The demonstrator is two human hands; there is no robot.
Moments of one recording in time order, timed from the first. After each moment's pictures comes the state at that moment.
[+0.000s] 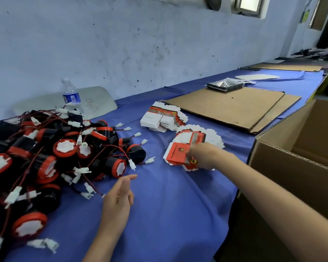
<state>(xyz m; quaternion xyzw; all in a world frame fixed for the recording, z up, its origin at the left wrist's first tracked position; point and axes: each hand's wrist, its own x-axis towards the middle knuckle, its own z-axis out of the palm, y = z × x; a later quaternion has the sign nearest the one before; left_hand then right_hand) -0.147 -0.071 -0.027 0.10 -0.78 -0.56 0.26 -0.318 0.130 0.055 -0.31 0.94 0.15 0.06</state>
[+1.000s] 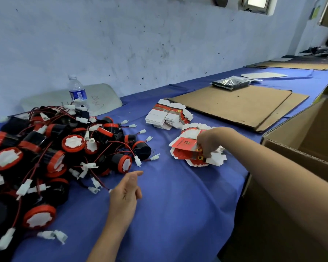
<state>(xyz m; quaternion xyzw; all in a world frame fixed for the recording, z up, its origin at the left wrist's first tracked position) -0.148 -0.074 -0.030 0.10 -0.76 -0.59 0.24 -0.343 0.119 0.090 -0.23 0.93 0.21 0.19</state>
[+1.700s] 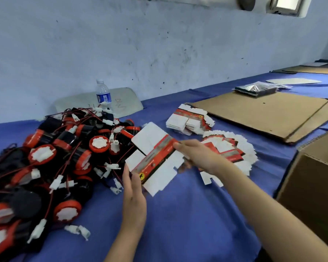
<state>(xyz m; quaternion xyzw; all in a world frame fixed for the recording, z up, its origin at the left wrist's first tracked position) -0.150 -0.074 -0.021 0.15 -0.65 -0.67 0.32 -0.275 0.065 0.070 -0.28 0.76 -0.54 0.21</state>
